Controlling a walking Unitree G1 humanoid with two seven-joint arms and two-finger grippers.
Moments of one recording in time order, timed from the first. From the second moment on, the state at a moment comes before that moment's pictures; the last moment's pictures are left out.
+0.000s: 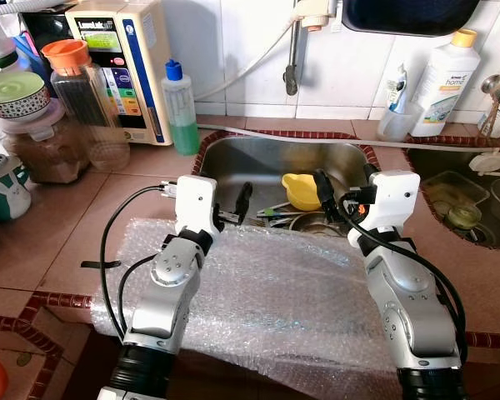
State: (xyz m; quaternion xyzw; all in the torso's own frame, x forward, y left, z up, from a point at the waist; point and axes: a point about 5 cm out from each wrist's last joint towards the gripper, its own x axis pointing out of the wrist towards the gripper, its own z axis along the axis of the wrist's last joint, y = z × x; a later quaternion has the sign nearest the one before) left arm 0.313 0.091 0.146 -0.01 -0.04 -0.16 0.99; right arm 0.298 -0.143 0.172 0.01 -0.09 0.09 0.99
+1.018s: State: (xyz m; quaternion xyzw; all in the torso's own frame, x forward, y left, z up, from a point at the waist) left arm 0.316 0.088 0.147 -0.01 -0.04 -0.17 0.98; right arm 0.301 -0.139 0.176 0.02 -0.09 0.10 0.99
